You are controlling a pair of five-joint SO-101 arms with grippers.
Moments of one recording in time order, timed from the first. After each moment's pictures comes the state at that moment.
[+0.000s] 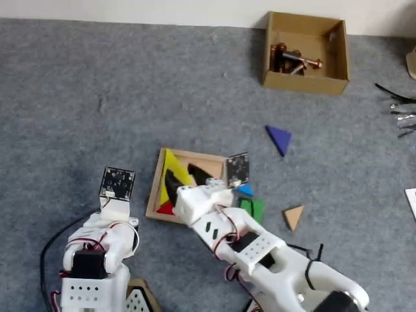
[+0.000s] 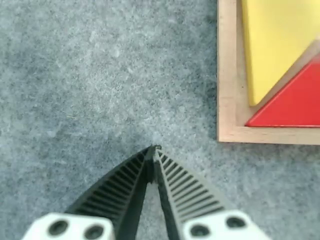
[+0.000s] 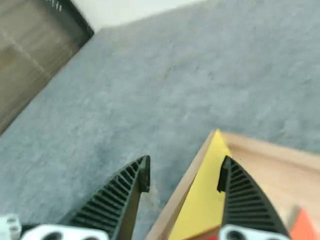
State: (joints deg) left arm -4.7 -104.1 96.0 75.4 -2.0; right arm -45.8 -31.4 84.6 -30.0 -29.1
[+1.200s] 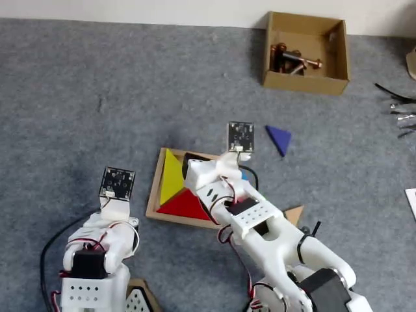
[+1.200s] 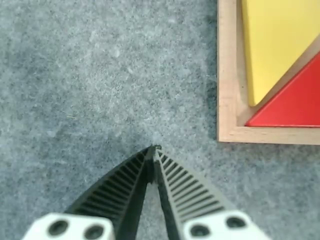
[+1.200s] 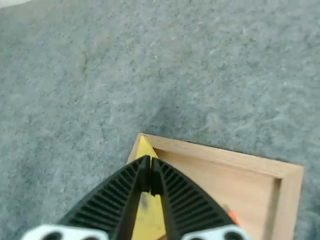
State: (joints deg) left arm -4.7 -104.1 96.0 75.4 -2.0; right arm -36.9 -19.6 66.7 -7.5 -29.1
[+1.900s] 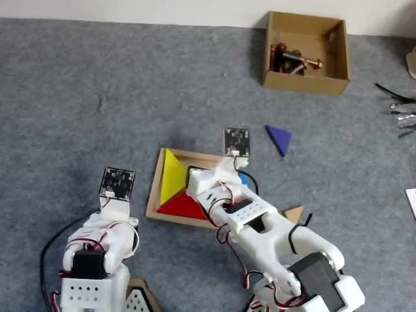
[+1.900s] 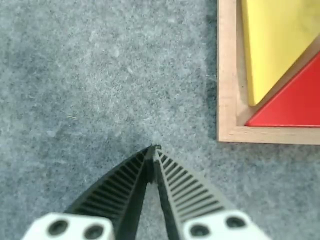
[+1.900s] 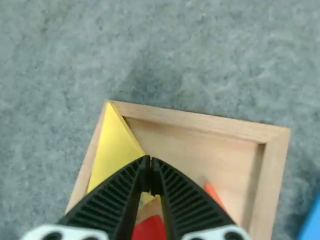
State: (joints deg) left arm -4.7 -104.1 96.0 75.4 -2.0; right arm -36.9 -11.5 66.6 -7.5 -29.1
